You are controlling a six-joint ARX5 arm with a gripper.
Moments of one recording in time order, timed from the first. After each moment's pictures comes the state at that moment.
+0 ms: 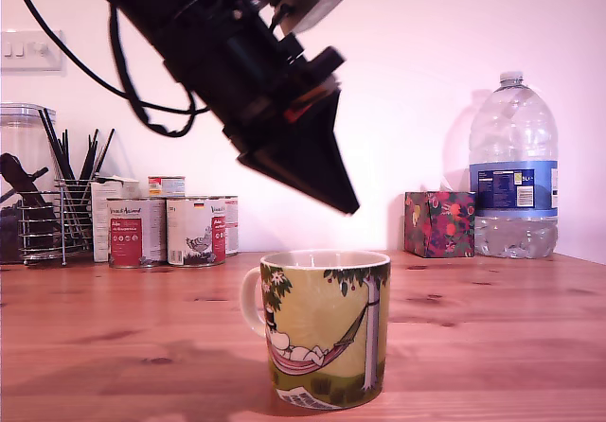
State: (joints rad) arm -0.85 1.57 1.01 -0.24 0.20 0.21
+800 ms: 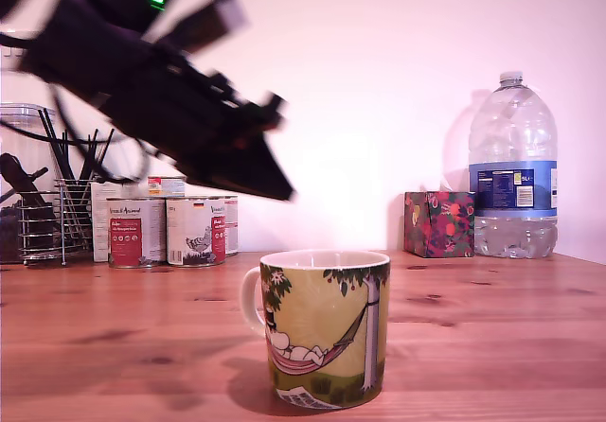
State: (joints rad) arm -0.66 1.47 0.71 0.27 0.19 0.06
